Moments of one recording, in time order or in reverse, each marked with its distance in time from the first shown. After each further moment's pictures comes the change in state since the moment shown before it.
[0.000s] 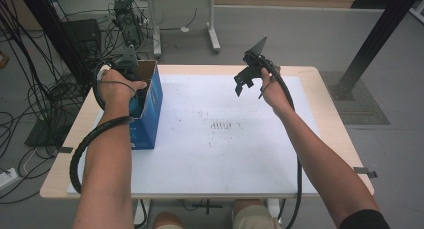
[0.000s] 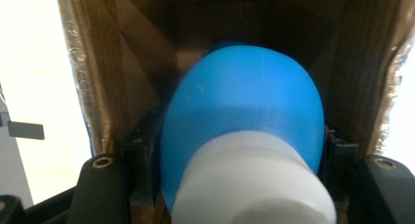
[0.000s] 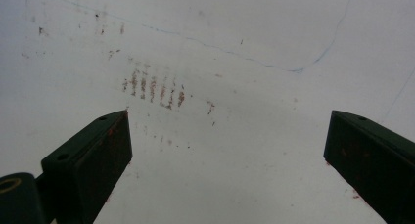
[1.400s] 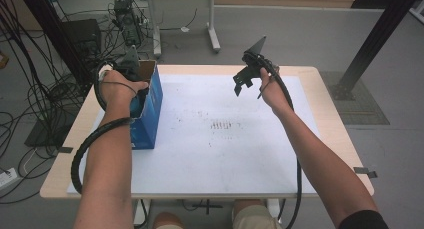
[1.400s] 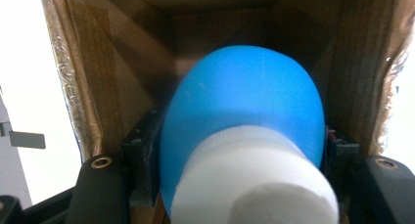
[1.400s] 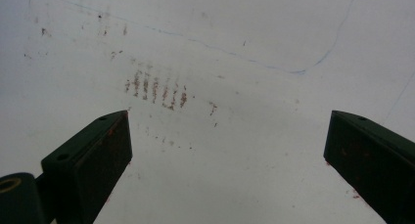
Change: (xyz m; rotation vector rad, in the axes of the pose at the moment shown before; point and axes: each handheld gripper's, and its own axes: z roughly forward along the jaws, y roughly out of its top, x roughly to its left) left arm -0.003 -0.002 0.003 -0.022 0.008 0.017; right arm 0.004 -0.001 0.000 -0.007 -0.004 -0.007
